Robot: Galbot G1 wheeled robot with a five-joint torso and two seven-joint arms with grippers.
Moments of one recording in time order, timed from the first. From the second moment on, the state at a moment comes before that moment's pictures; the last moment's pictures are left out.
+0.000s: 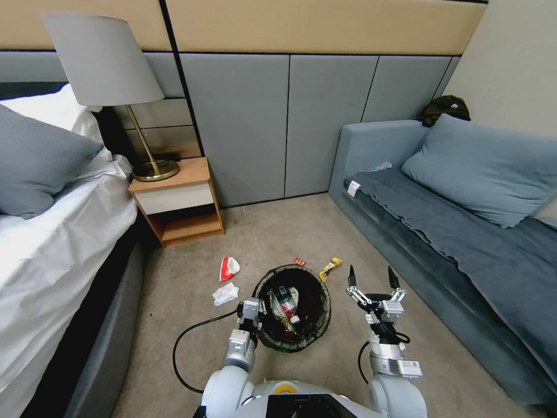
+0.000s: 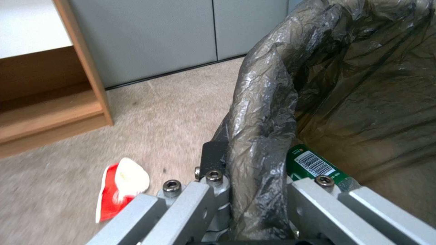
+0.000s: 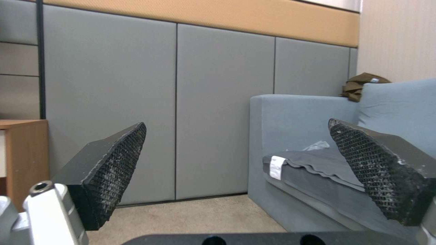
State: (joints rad) left arm 1.69 -1.51 -0.20 -2.14 0.15 0.18 -0.13; right arm -1.77 1.59 0.60 2.12 0.00 0.54 -0.02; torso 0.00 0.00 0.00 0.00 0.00
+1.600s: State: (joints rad) left arm 1.69 -1.49 -0.24 -2.17 0.13 0.20 -0.13; right arm -1.53 1.42 0.52 2.12 0.11 0.08 0.15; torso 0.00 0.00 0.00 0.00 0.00
